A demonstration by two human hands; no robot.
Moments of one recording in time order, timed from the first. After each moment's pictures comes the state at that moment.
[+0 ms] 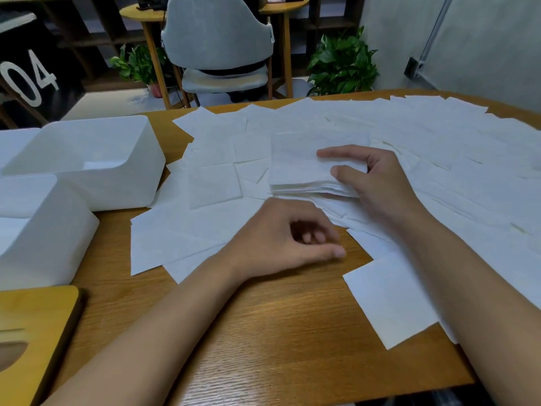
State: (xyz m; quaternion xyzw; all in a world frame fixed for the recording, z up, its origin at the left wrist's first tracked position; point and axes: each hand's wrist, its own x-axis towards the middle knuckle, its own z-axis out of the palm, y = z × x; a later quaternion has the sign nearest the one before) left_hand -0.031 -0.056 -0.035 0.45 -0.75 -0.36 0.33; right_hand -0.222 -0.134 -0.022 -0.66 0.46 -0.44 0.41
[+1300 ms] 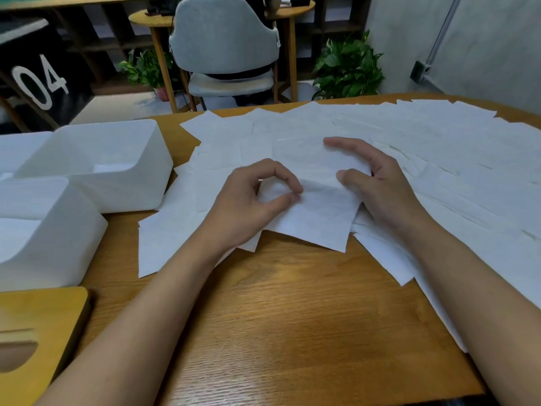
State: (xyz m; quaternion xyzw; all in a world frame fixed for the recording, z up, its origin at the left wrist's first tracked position) left_hand 0.009 -0.080 -0.022 0.49 -0.69 -0.29 0.44; right_hand -0.220 -0.136 -0.027 -0.67 0.41 -0.44 0.44
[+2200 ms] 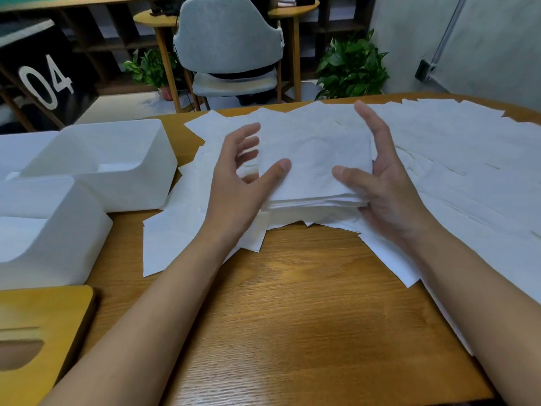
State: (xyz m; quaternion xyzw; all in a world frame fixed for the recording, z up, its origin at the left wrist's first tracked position) left_hand 0.009 -0.082 -0.022 0.55 -0.53 -0.30 0.57; right_hand -0.208 -0.127 -0.023 -0.61 0.27 -0.49 0.56
